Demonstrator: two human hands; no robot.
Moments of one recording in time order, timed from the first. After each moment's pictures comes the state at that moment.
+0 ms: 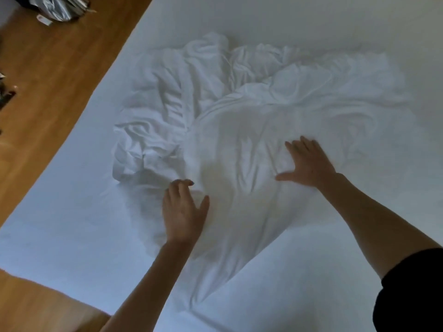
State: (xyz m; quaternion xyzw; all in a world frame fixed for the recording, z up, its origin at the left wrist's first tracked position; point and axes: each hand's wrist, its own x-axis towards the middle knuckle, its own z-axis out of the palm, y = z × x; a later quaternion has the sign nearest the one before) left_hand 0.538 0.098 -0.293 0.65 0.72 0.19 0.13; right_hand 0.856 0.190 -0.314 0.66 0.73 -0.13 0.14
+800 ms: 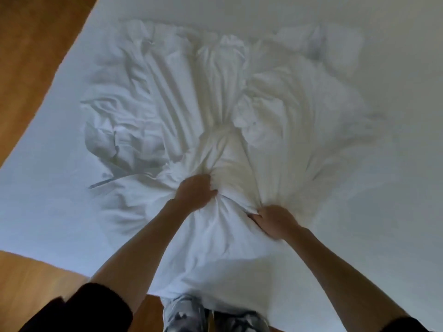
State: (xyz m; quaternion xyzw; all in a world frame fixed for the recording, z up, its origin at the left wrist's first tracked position) left_hand 0.627 0.086 -0.301 0.75 0.57 -0.17 0.30; right_hand 0.846 -0.005 -0.312 0.64 0.65 -0.36 0.21
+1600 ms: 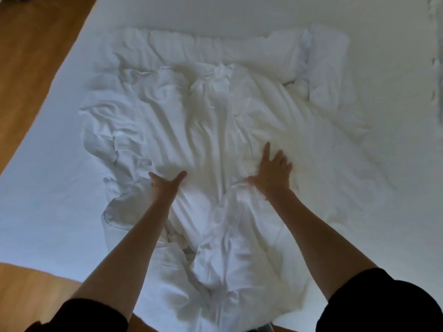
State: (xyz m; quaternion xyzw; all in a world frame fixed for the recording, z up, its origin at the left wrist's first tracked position) left_hand 0.567 0.093 -0.328 0.34 0.80 0.14 0.47; right_hand 0.828 0.070 -0.300 0.79 0.56 -0.17 0.17
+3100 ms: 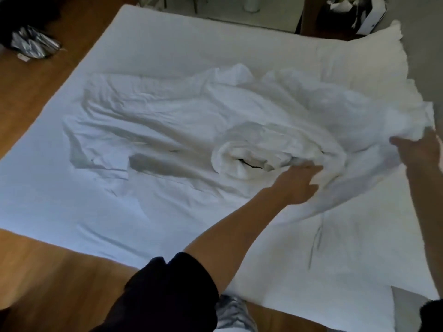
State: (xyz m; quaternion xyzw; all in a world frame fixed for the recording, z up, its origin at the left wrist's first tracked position) left_hand 1.183 -0.190 -0.043 0.86 0.33 0.05 0.39; right_hand 1.521 -0.180 -0.091 0.91 0.23 -0.04 -0.34
